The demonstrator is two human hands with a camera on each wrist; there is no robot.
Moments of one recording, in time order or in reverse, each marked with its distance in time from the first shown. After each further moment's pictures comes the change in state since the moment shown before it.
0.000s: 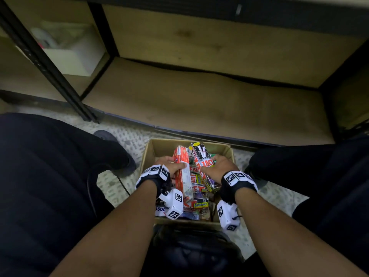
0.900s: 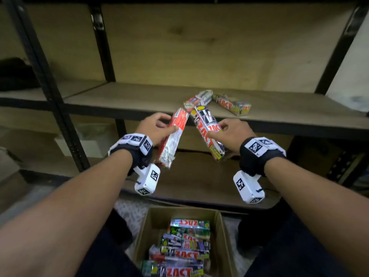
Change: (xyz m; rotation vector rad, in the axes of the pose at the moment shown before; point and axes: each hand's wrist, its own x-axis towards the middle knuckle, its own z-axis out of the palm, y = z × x) left_hand -0.199 0.269 -0.102 0.250 0.344 0.999; right_hand -0.134 -0.122 -0.255 0.005 0.629 -0.374
